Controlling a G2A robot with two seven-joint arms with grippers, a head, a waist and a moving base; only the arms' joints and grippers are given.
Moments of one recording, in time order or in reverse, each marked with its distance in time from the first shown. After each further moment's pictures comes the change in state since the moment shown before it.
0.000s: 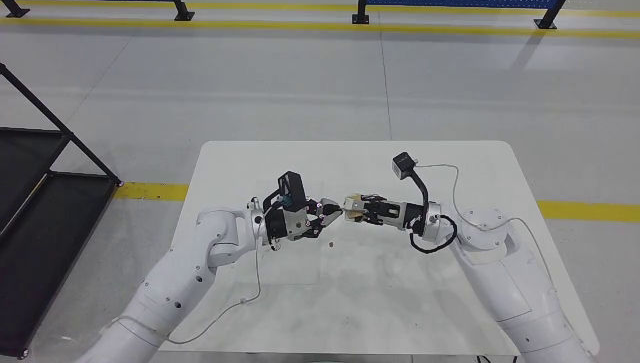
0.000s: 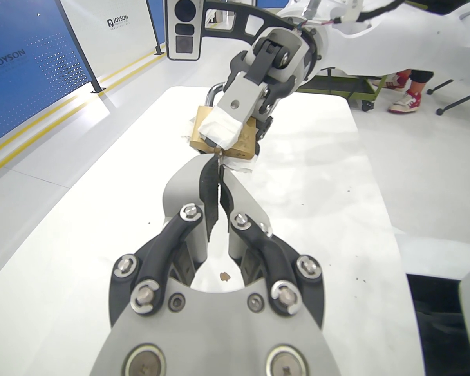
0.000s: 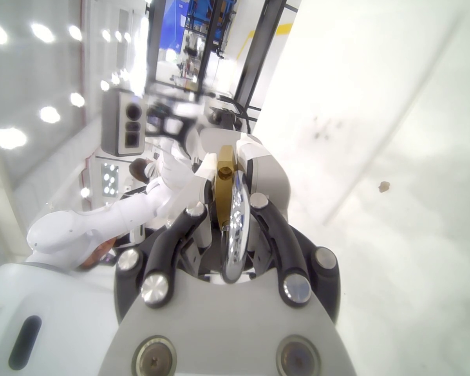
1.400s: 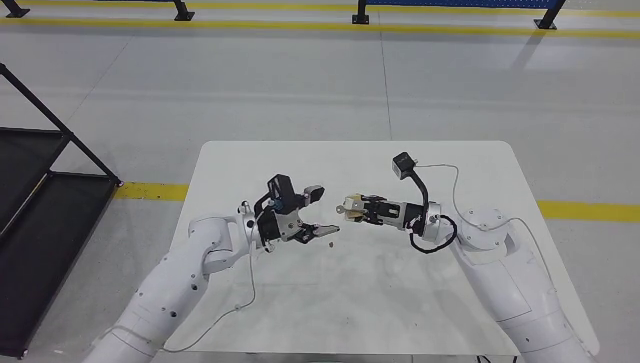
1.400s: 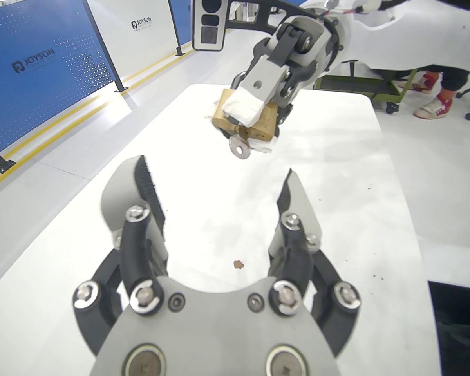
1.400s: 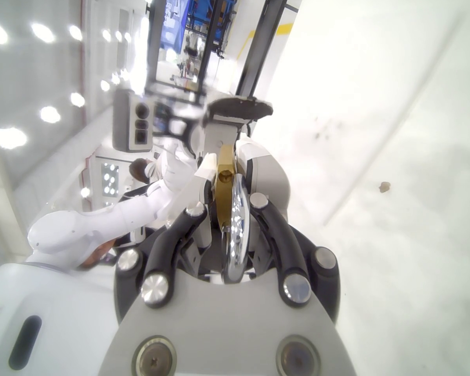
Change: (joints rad) left arm 0.070 0.008 -0.061 -0.017 0.059 0.053 0.061; right arm 0.000 0.000 0.000 0.000 0.000 0.000 0.000
